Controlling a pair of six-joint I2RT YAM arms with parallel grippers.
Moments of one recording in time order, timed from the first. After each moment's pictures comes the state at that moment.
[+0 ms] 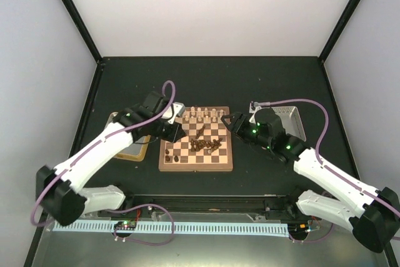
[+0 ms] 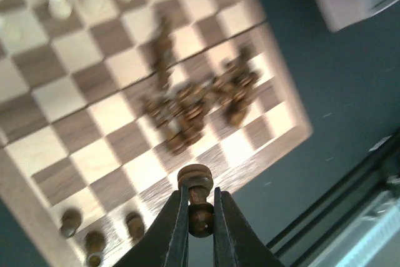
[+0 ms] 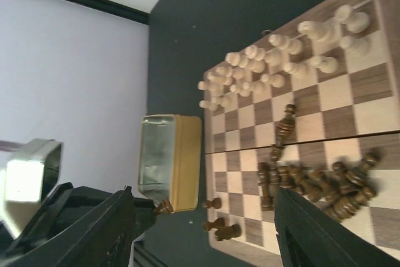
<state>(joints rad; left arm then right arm) -0.58 1.16 1.02 -0.79 0.31 -0.32 0.71 0.99 0.70 -0.15 -0.12 1.16</state>
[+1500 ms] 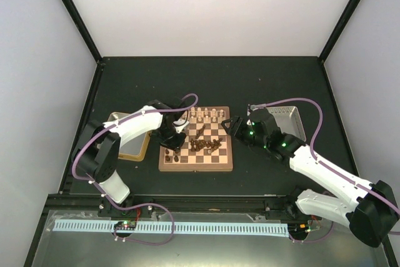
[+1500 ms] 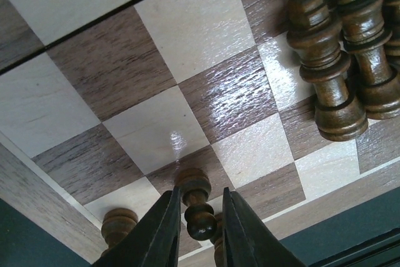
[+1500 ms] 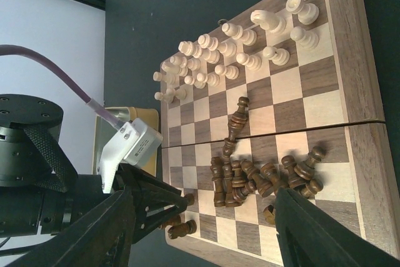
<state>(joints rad) -0.57 1.65 1.08 -0.98 0.19 -0.19 0.71 1.04 0.70 -0.23 -0.09 1.08</state>
